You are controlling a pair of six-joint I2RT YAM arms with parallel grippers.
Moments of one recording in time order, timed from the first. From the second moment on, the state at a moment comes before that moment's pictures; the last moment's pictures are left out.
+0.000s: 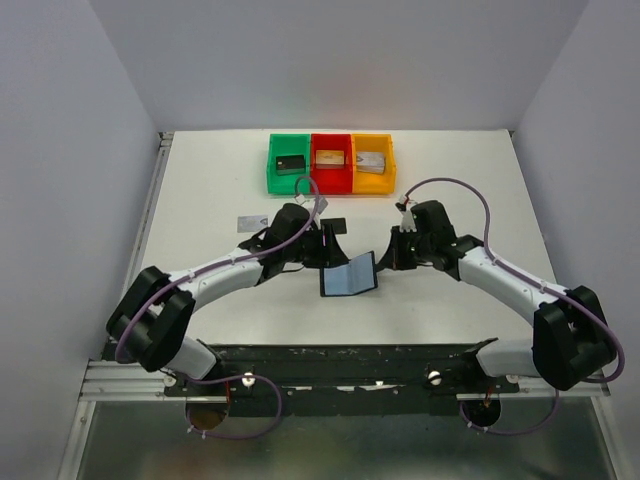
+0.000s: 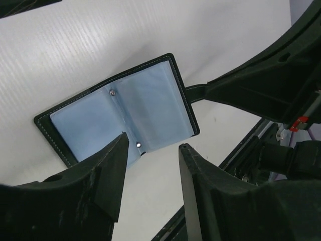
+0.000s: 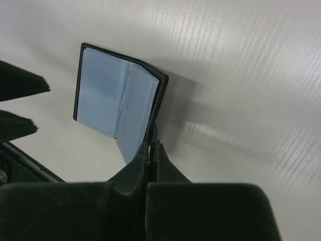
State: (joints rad) left arm -0.67 1.40 0.78 0.04 0.30 -0.67; right arm 0.46 1.33 0.76 -0.28 -0.25 0.36
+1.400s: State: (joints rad) left arm -0.77 1.71 0.99 -0.03 0.35 -0.57; right arm 0.46 1.29 0.74 -0.22 -0.41 0.37
